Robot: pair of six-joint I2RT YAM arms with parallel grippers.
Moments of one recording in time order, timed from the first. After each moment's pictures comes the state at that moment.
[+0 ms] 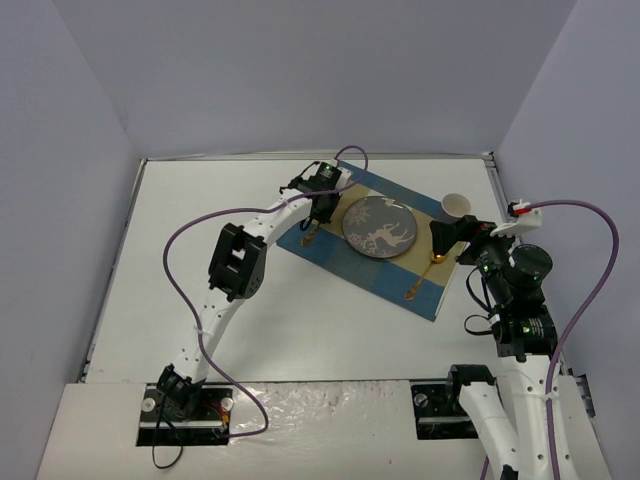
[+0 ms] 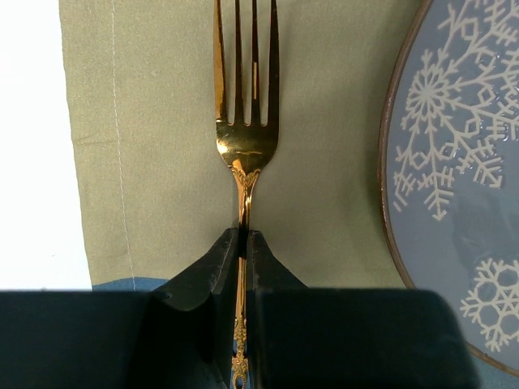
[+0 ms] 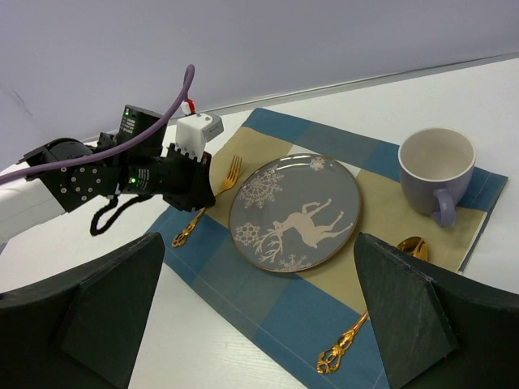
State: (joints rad) left arm -0.59 2.53 2.29 -0.71 -0.06 -0.02; right arm -0.01 0.61 0.78 -0.27 -0.21 0.35
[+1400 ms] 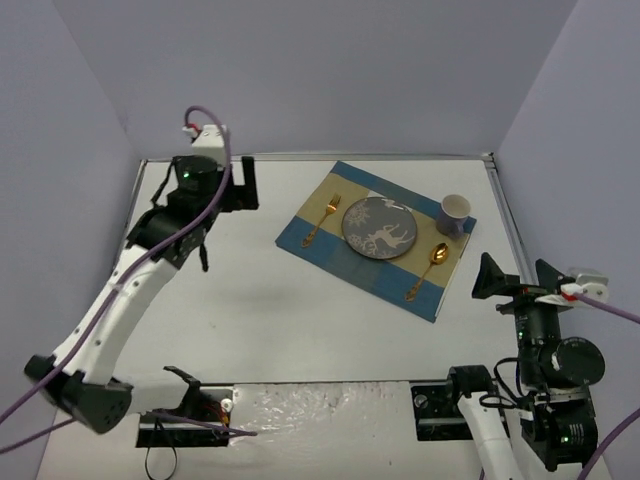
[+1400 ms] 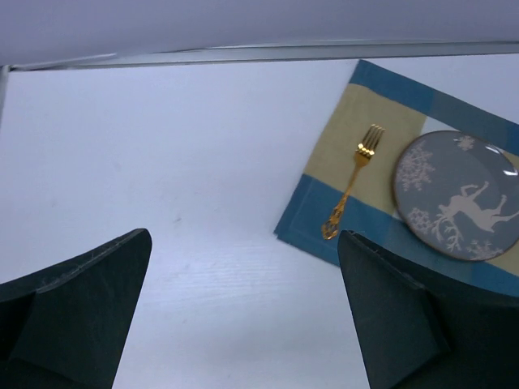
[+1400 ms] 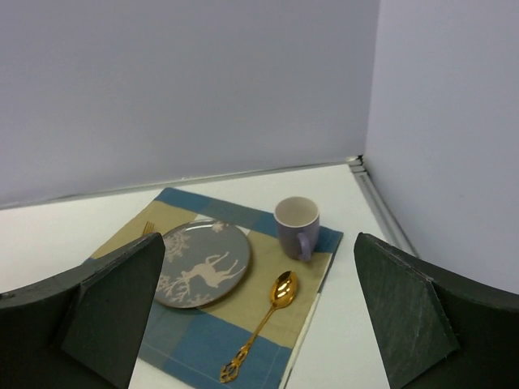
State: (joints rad) left arm -0.48 1.25 1.46 -0.59 -0.32 -0.20; right arm 0.07 0.24 0.94 -0.54 0.13 0.10
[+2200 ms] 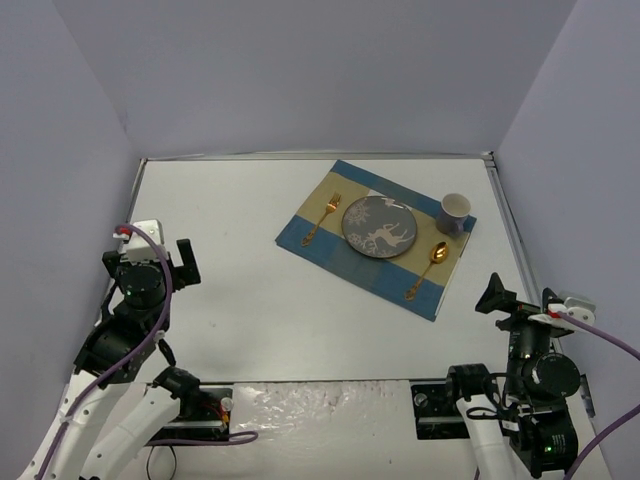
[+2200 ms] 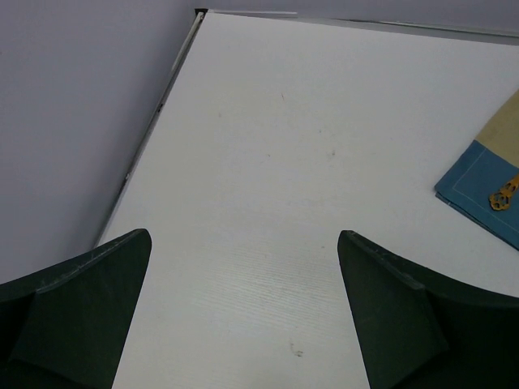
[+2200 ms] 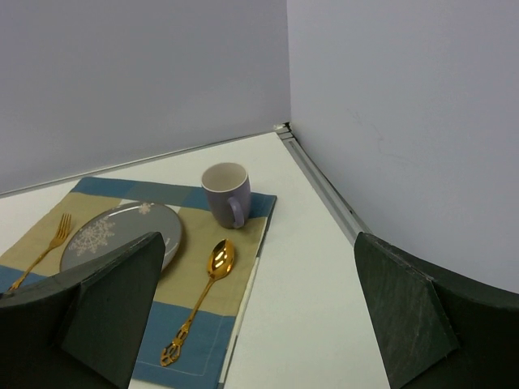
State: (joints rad) left arm -0.42 0.55 0.84 -0.62 -0.65 -0.14; right arm 0.09 0.03 0.74 -0.59 0.37 0.06
